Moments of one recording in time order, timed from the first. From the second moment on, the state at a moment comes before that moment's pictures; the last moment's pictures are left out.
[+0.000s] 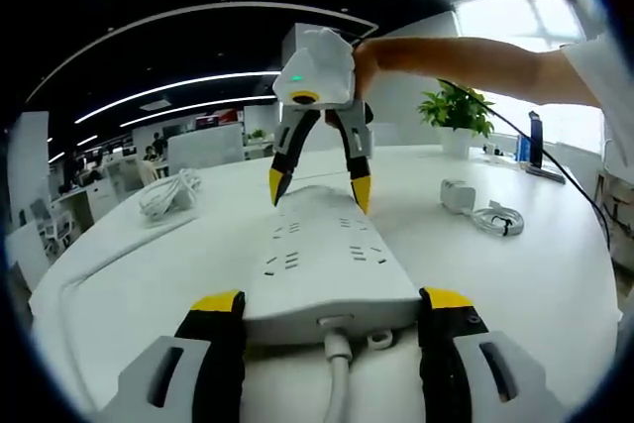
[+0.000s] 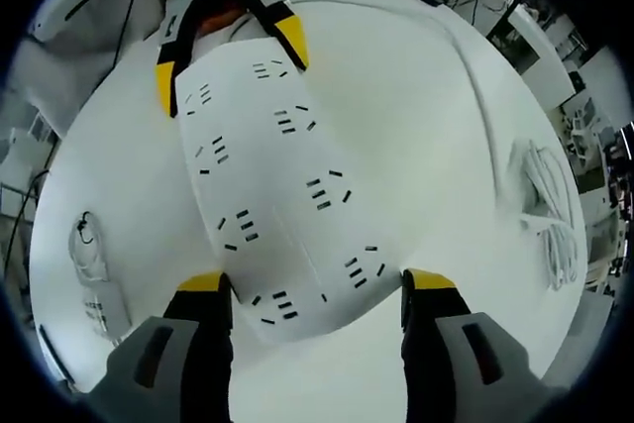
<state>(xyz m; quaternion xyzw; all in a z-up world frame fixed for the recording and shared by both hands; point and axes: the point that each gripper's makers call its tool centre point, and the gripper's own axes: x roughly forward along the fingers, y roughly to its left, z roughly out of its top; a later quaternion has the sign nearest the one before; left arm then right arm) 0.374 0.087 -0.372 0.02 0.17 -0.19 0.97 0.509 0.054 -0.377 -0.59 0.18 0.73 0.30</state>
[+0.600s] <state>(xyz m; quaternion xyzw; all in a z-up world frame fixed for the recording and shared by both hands) 0.375 0.087 -0.373 0.03 0.17 -0.24 0.96 0.505 0.037 -0.377 -0.58 0.21 0.71 0.34</state>
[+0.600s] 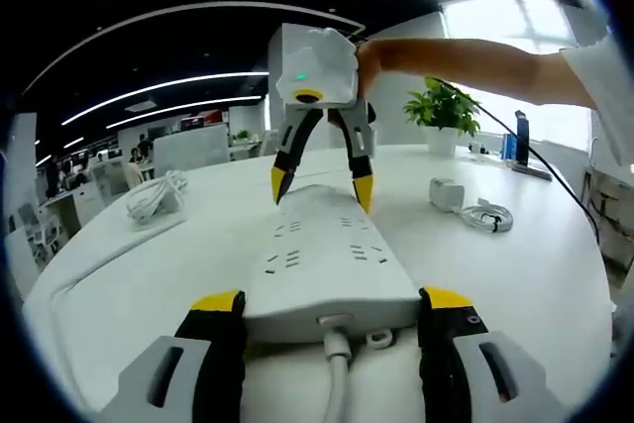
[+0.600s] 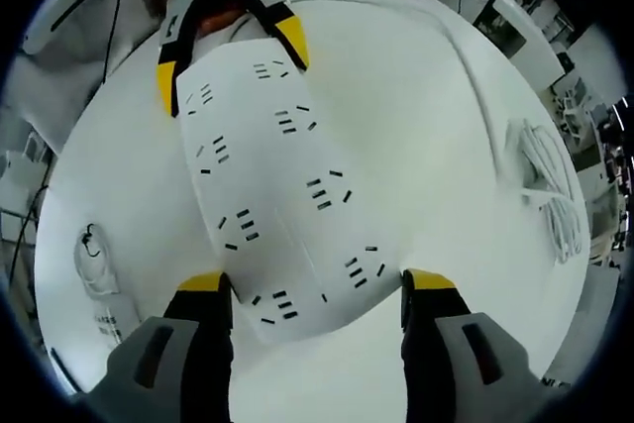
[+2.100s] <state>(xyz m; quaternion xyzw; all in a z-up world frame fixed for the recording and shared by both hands) 0.380 0.089 -0.376 0.04 0.18 -0.37 0.91 0.493 0.006 -0.379 -0.50 0.30 0.68 0.45</state>
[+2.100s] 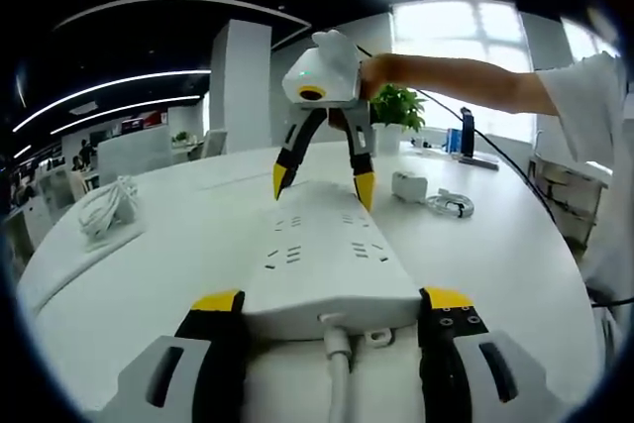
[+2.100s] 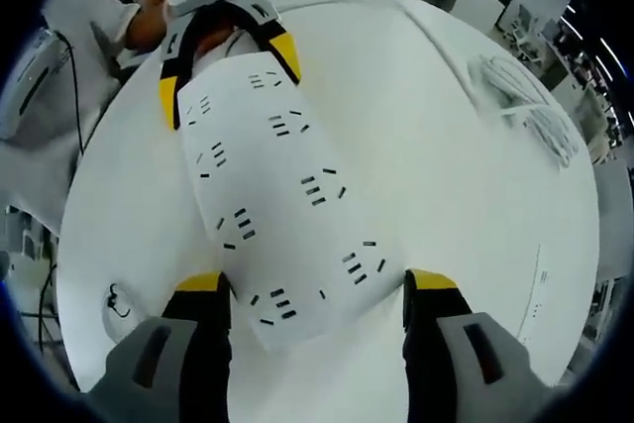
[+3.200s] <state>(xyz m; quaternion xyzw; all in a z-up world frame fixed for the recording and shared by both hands) 0.382 0.094 -0.375 0.05 0.18 -0.45 0.88 0.476 -0.008 -0.379 -0.45 0.32 0.67 0.50</state>
